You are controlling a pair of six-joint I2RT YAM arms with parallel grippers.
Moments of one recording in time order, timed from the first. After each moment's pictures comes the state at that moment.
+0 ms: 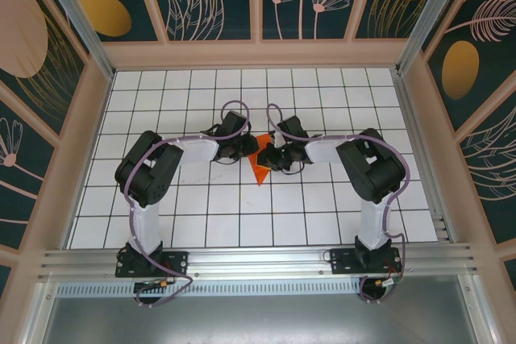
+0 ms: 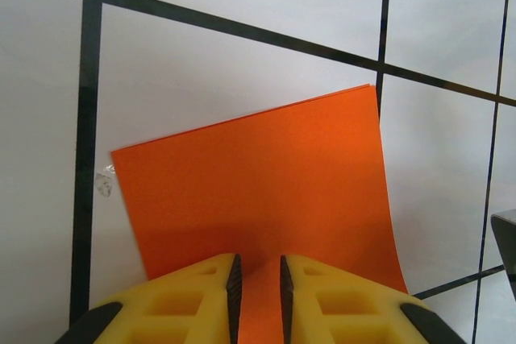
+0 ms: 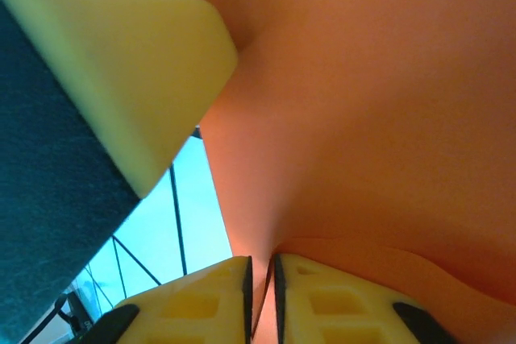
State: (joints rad) left arm -0.59 1.97 1.12 -0.05 0.17 -0.87; right arm 0.58 1.93 1.00 -0.04 -0.58 0.75
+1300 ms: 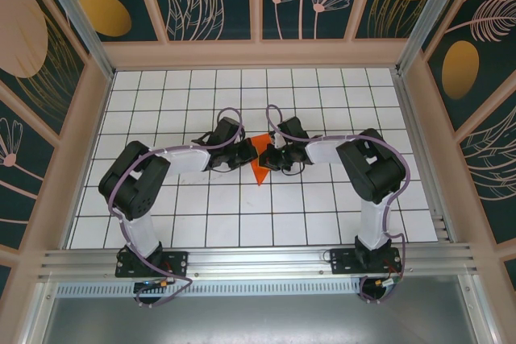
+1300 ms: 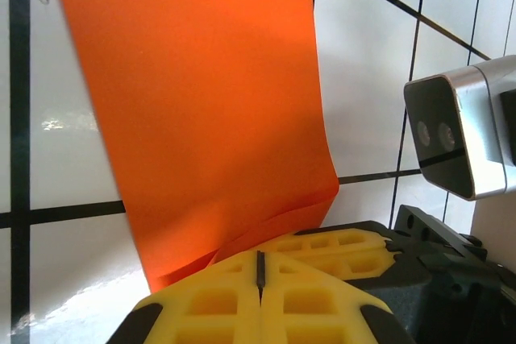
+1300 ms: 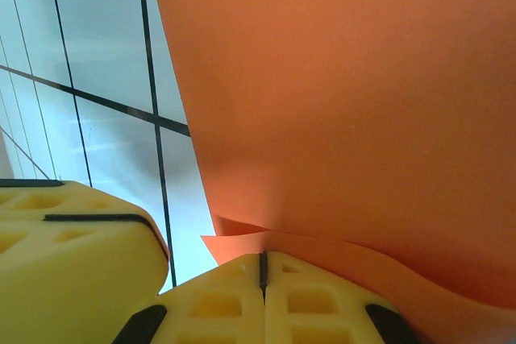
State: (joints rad) left arm -0.62 1.82 0.96 0.02 0.31 -0.97; right arm 0.58 1.93 0.99 -0.03 -0.57 0.73
